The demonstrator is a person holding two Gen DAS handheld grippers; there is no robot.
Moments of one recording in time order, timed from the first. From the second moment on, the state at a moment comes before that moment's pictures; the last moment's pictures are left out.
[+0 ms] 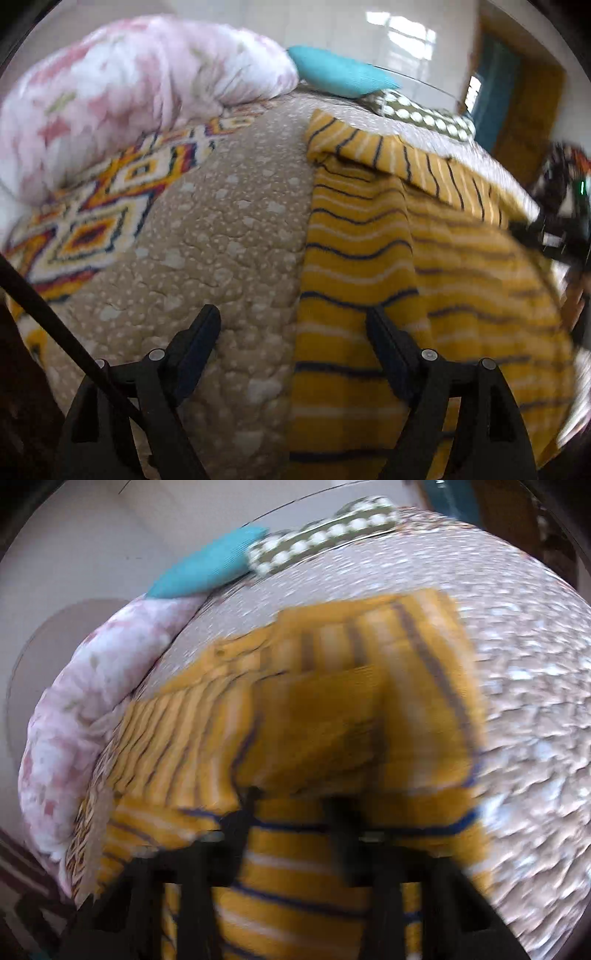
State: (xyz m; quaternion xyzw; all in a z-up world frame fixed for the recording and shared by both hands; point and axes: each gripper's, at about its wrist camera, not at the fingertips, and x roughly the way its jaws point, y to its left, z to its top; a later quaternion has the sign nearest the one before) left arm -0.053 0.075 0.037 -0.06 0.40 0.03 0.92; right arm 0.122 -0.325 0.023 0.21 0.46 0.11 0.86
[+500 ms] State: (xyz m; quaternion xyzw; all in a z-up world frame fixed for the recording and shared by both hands) left arm -0.028 0.125 0.059 -0.25 0.47 -0.11 0.84; right arm -0.048 -0.398 0.016 0.31 0.46 0.15 0.82
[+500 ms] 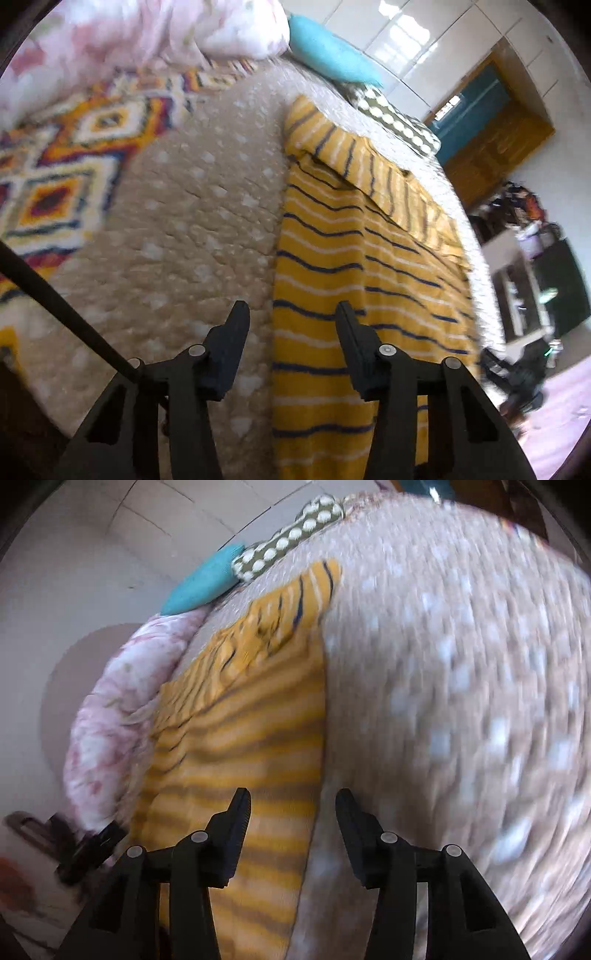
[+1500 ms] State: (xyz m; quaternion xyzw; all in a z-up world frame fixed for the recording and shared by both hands) left arm -0.087 0.092 0.022 -0.34 0.48 -0.22 0.78; right arm -0.146 -0.310 -0.026 0.40 0.46 0.34 0.71
